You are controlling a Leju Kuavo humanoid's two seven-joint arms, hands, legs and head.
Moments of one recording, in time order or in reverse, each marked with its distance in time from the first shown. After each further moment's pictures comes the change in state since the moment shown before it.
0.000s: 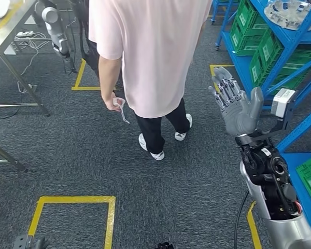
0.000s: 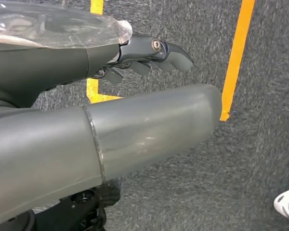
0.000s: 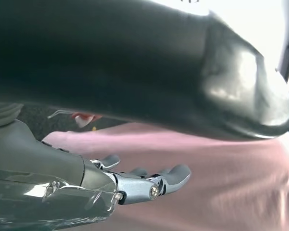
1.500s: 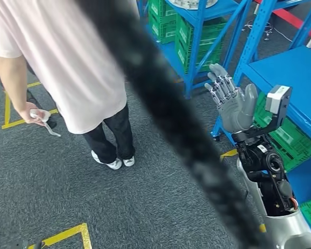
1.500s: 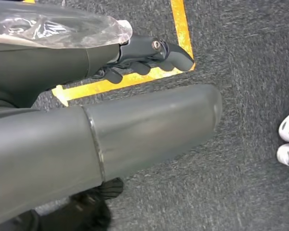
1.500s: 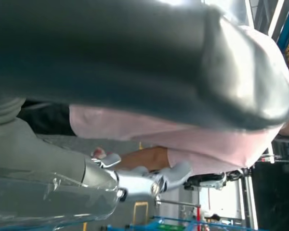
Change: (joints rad) left arm 0.009 0.009 0.000 0.007 0.008 0.002 -0.015; right arm -0.007 0.005 0.001 -0.014 0.037 -0.005 0.008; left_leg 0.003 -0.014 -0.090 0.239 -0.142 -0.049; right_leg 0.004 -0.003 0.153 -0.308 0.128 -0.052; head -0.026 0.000
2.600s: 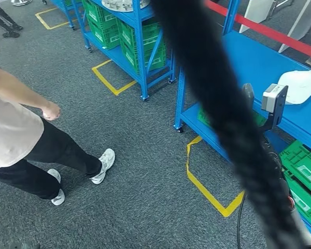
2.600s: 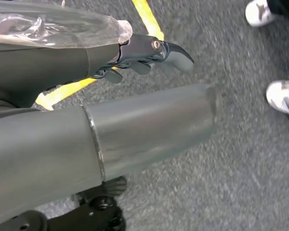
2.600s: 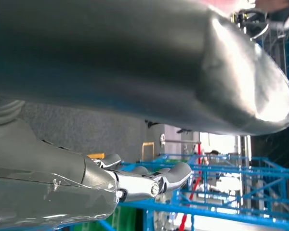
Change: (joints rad) left arm -0.006 0.001 0.000 0.001 -0.011 -0.009 0.016; right arm 0.003 0.016 -0.034 0.000 0.029 0.019 0.014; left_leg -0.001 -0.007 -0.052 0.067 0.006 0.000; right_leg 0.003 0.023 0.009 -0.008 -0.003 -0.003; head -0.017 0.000
